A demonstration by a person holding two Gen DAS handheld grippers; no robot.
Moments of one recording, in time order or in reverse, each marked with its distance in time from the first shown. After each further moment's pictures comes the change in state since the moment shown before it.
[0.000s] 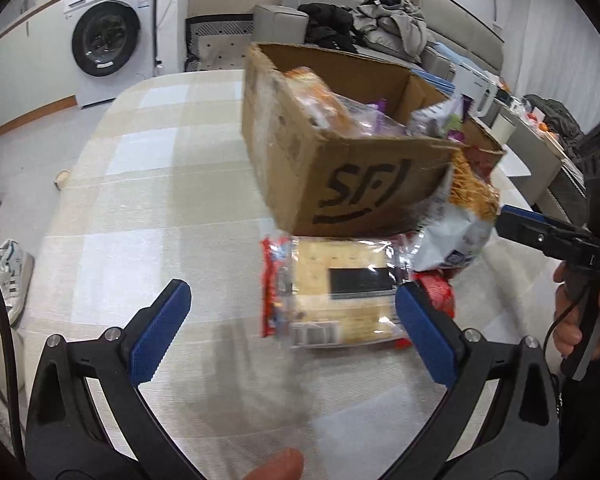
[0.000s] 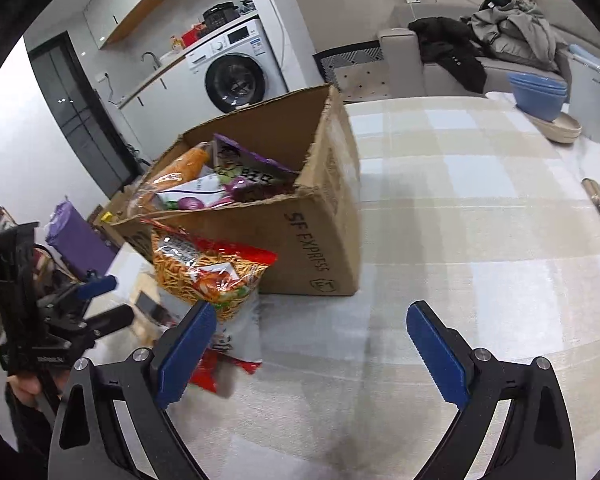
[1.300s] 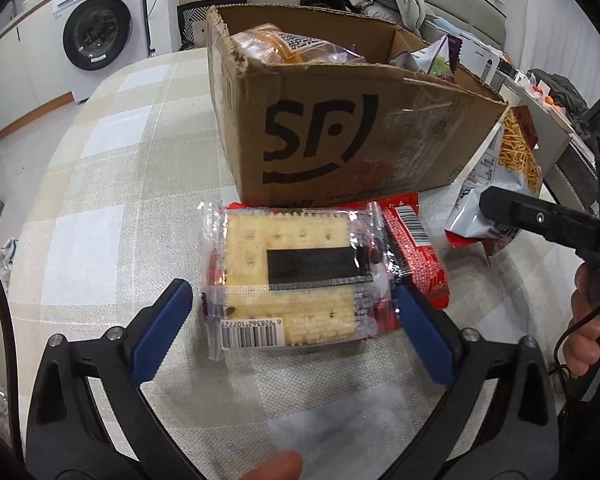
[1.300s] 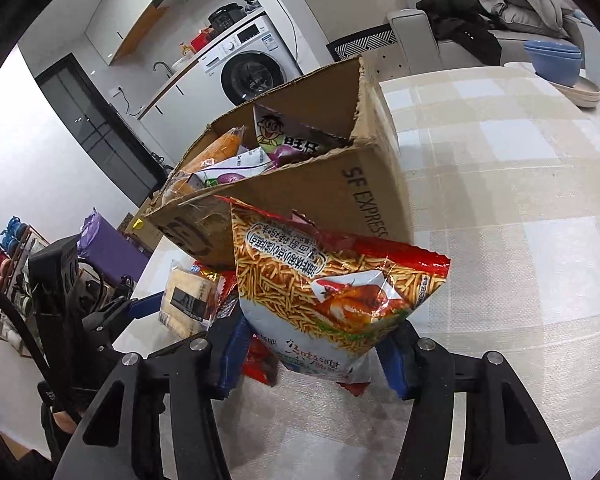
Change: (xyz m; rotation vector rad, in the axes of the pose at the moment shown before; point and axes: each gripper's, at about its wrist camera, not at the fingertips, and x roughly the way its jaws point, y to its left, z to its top) left arm 0.033 -0.029 -0.009 0.029 0.080 0.033; right arm 0.019 0.018 -0.007 0.074 0.021 0.118
